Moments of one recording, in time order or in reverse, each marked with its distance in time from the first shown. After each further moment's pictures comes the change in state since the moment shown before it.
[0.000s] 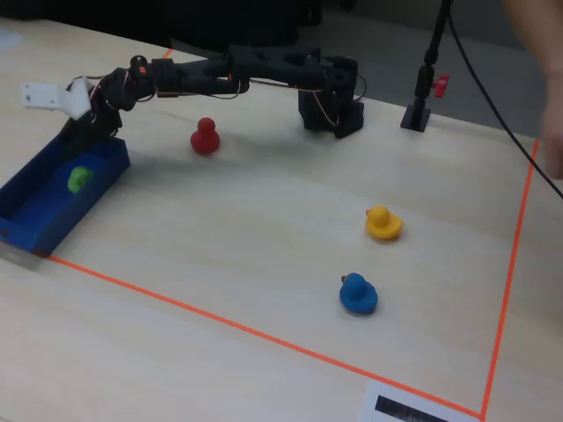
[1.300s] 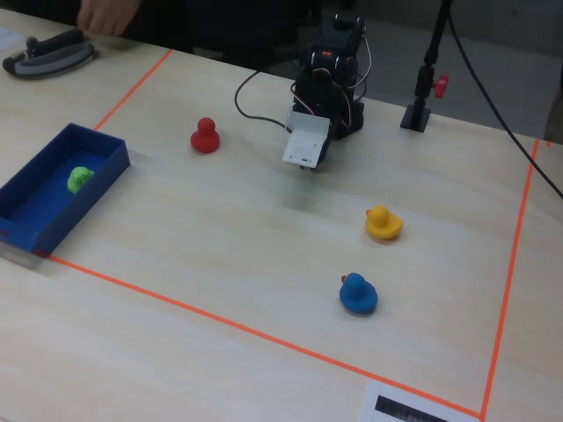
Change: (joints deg) arm -54.5 165.1 172.3 28.4 1.1
